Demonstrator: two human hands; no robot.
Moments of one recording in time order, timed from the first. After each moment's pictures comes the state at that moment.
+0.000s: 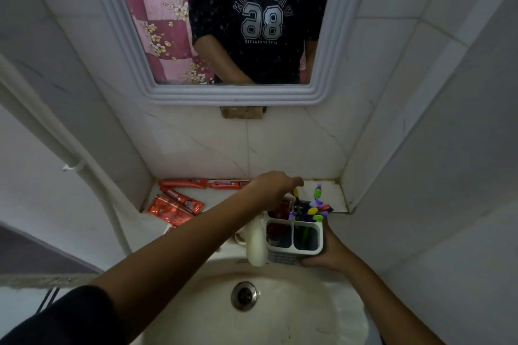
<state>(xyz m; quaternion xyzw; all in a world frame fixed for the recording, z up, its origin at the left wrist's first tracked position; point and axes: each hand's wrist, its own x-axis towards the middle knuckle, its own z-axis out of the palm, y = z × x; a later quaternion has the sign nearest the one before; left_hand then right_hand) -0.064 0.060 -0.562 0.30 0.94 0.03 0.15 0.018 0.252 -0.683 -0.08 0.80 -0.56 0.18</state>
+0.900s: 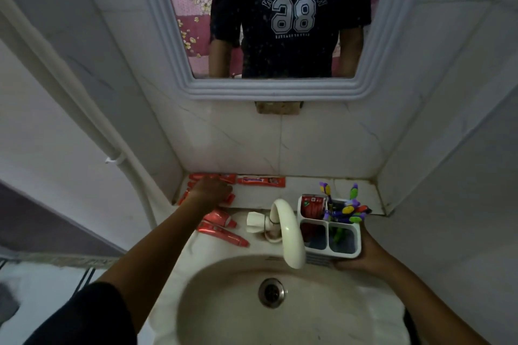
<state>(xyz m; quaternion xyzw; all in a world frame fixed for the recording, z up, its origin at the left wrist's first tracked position) -0.061 -0.126 -0.632 -0.13 0.94 0.25 0.22 0.020 0.249 -0.684 -0.08 0.78 -0.58 0.20</state>
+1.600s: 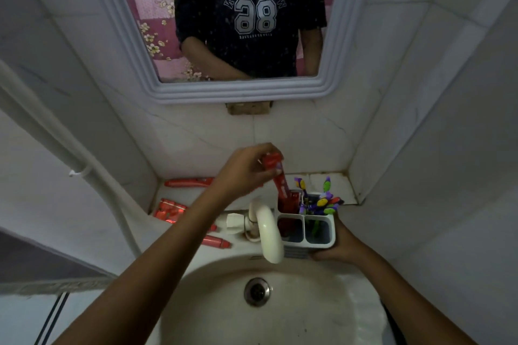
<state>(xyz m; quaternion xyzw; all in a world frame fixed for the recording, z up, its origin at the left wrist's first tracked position) -0.044 -0.015 -0.518 0.21 0.89 0.40 0.04 0.017 0.248 -0.684 -0.06 0.82 -0.53 0.18</state>
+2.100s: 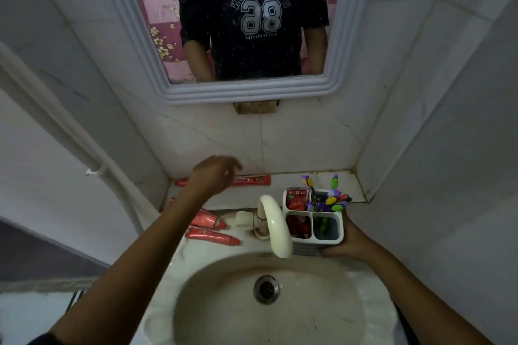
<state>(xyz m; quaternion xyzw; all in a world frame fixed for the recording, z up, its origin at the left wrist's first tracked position) -0.069 -0.092 -0.563 0.12 0.98 0.13 0.02 0.021 0.243 -0.675 -0.07 0.81 -0.56 0.17</state>
